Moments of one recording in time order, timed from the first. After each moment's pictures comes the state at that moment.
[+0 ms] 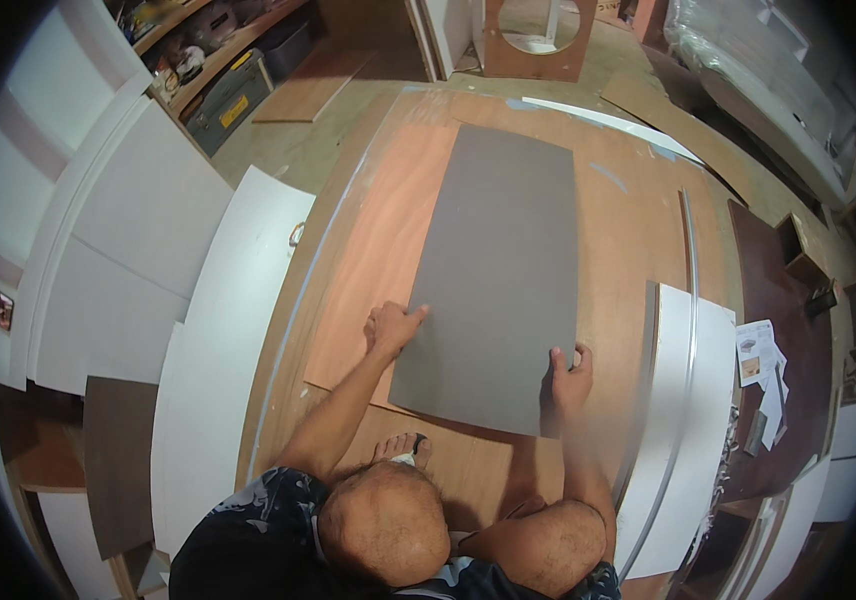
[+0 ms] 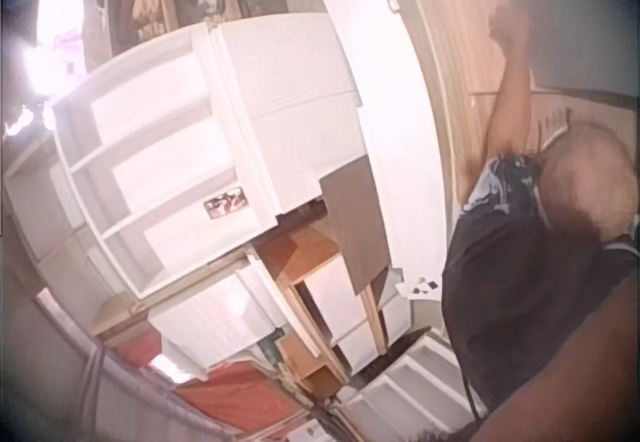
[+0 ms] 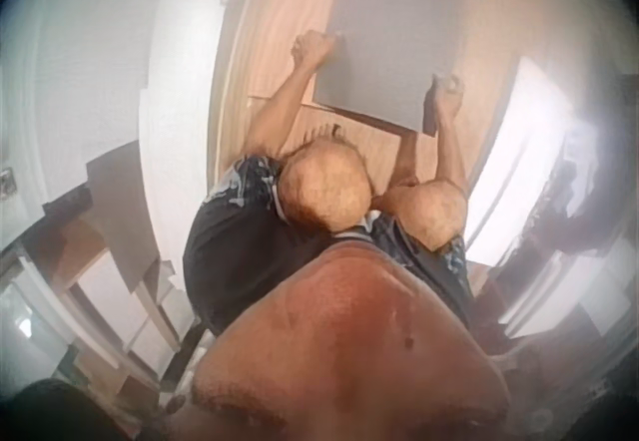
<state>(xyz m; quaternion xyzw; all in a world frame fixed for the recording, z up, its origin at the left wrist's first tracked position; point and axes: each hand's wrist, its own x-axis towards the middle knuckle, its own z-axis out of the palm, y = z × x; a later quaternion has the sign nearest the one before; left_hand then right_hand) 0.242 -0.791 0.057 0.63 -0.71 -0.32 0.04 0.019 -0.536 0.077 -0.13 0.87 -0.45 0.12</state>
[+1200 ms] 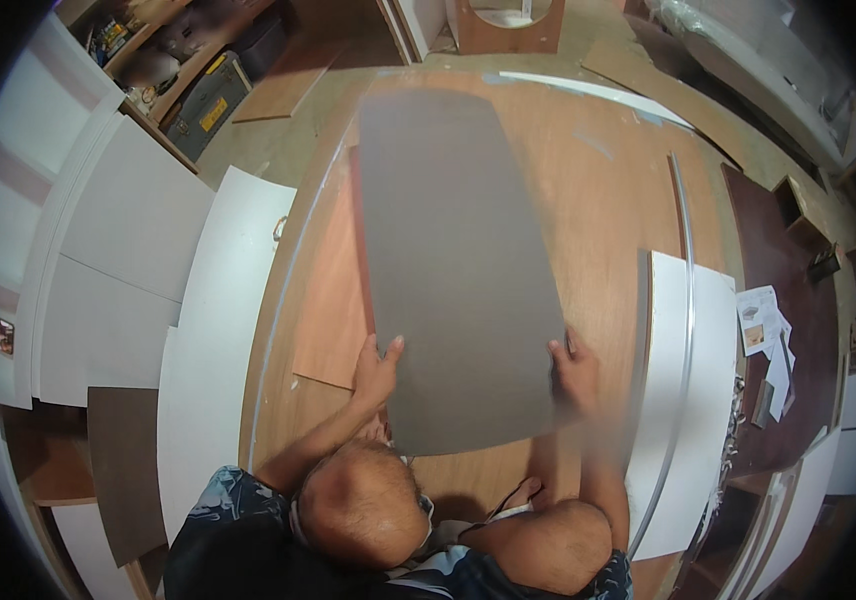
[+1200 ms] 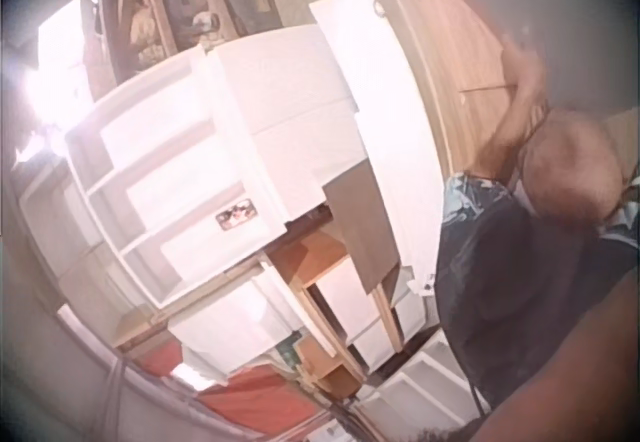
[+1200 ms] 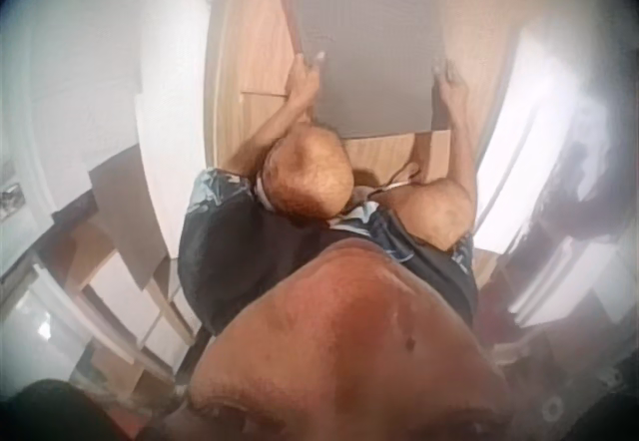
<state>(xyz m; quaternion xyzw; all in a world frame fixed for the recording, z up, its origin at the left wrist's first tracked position) 0.288 -0.690 0.095 0.55 -0.66 -0.47 0.20 0.002 -0.490 0.100 -0.22 0.80 -0.48 0.29</state>
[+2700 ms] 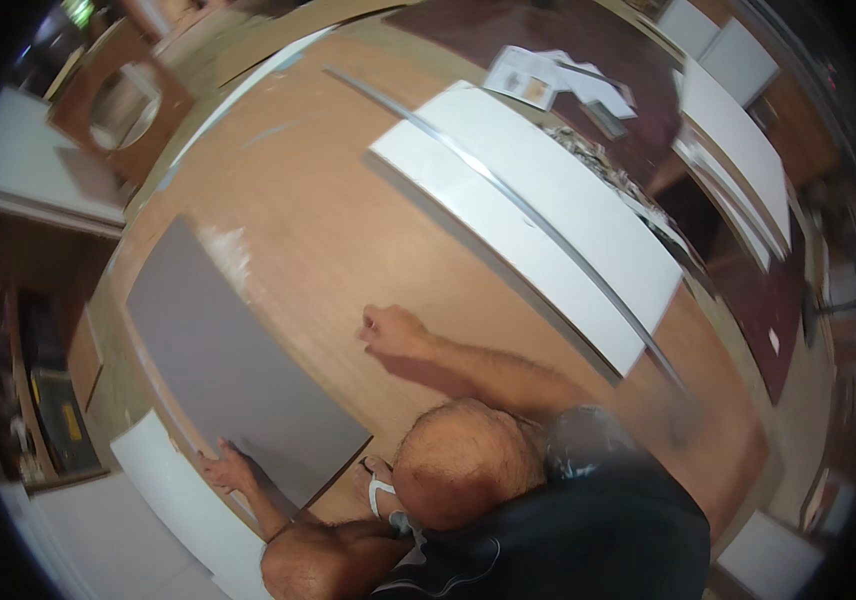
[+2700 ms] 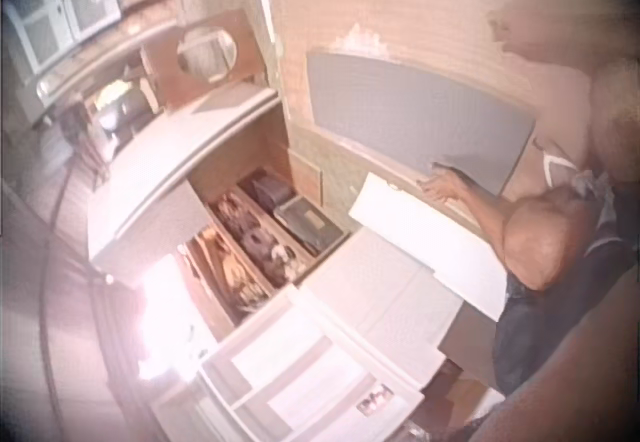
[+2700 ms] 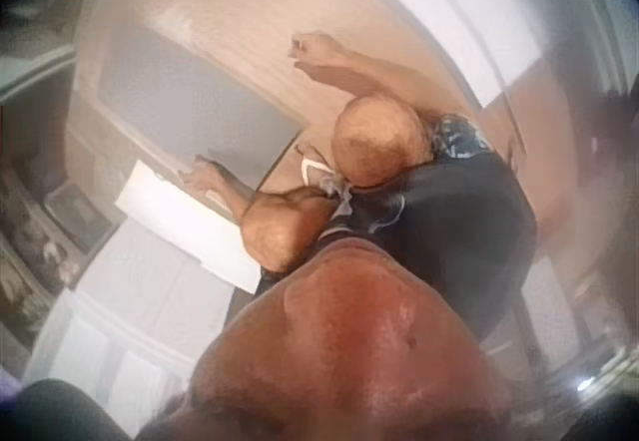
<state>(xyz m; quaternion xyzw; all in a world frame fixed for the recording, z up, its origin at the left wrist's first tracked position) 0.317 -0.838 0.026 0.66 -0.74 -0.02 0.13 0.031 -0.469 0.043 -0.21 0.85 -0.40 0.27</state>
